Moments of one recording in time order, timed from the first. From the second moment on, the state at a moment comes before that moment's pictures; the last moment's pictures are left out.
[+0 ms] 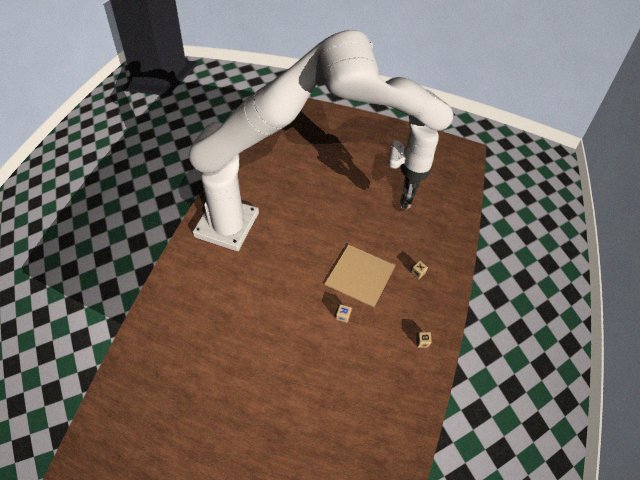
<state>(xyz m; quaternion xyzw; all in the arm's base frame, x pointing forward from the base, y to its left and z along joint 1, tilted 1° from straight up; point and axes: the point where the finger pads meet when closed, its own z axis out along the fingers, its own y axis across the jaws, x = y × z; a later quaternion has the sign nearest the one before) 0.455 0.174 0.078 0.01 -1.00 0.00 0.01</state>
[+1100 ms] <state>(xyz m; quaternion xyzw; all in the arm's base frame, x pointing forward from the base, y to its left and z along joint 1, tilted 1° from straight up) 0.461 0.171 0.097 -0.03 -1.00 0.00 0.00</state>
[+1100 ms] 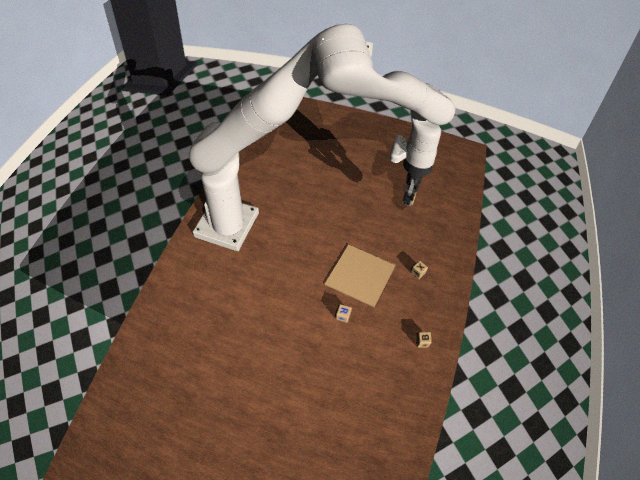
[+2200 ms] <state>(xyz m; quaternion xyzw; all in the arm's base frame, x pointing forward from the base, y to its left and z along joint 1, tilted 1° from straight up) 0.448 0.171 0.075 -0.41 -0.91 0.01 0.03</state>
